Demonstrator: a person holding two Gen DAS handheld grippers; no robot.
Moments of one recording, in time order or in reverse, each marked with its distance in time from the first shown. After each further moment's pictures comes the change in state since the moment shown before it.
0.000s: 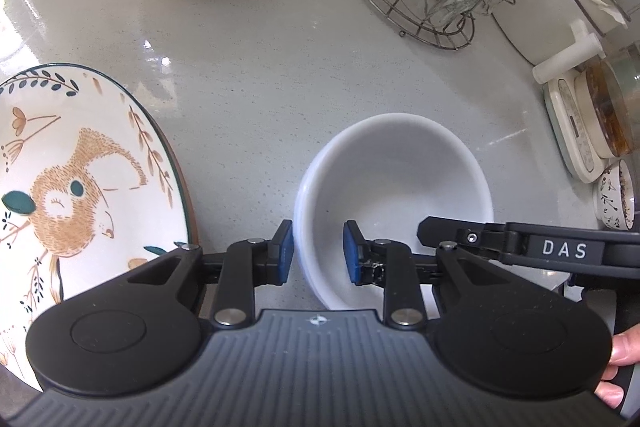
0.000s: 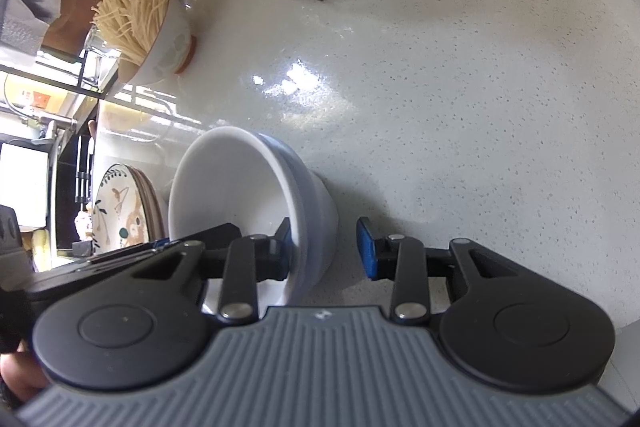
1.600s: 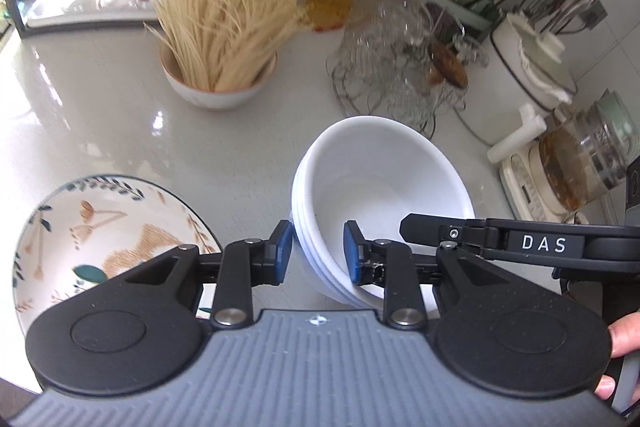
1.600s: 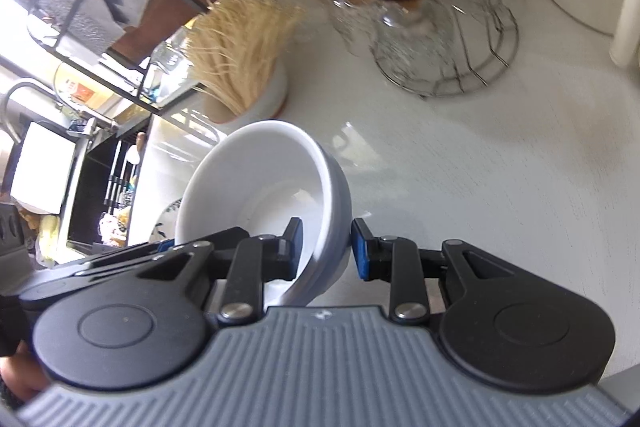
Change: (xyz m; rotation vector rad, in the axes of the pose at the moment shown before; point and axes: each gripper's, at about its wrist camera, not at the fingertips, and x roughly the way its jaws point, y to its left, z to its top) left arm -0.093 0.013 0.017 0.018 -0.237 -0.052; right arm -0.044 0.074 0.020 -0.183 -0.141 0.044
